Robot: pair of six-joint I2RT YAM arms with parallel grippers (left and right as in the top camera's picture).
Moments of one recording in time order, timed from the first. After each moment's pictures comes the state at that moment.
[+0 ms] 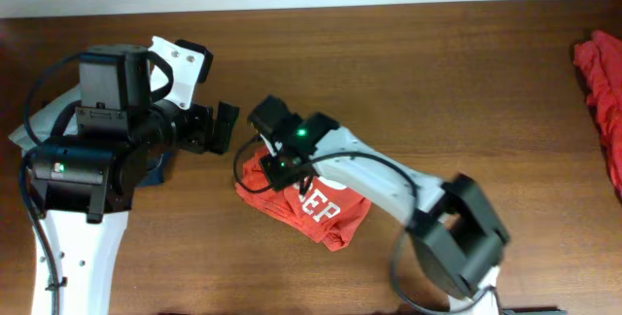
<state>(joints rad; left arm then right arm) -0.14 1.30 1.62 -1.12 0.19 0.15 0.78 2.00 1.58 -0.86 -0.11 0.31</state>
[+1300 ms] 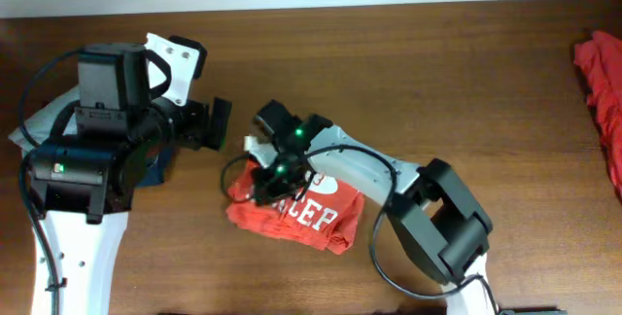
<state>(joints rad) -0.14 1.30 1.62 -1.09 0.11 0.15 0.76 2.10 1.55 -0.78 -0.63 0.28</state>
